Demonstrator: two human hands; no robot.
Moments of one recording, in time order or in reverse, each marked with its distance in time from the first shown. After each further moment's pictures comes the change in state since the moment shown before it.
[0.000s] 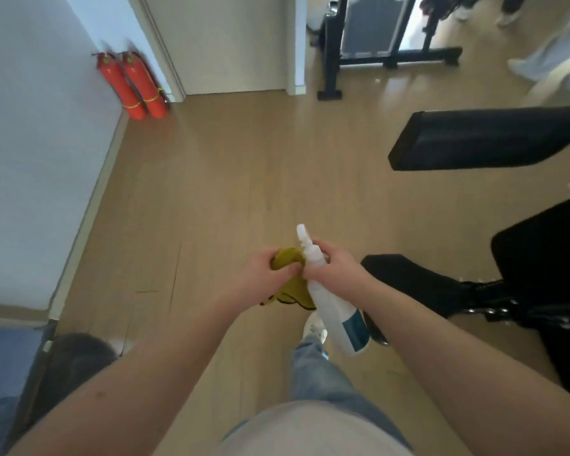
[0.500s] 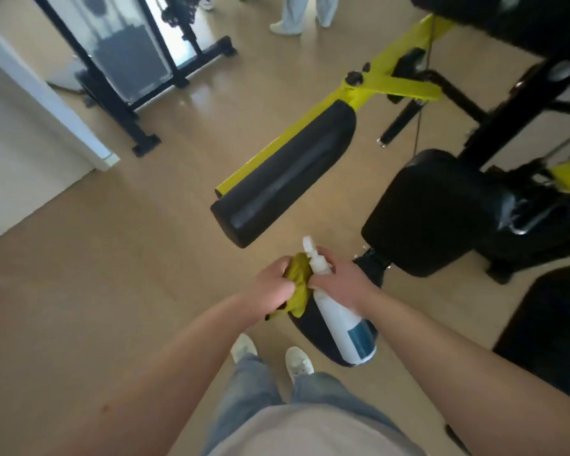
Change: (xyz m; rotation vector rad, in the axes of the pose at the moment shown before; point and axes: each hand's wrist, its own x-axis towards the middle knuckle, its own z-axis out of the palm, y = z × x) left_hand 0.193 0.223 0.148 0.424 -0.688 0.075; right_hand 0.020 0.064 -0.210 0.374 0.572 0.252
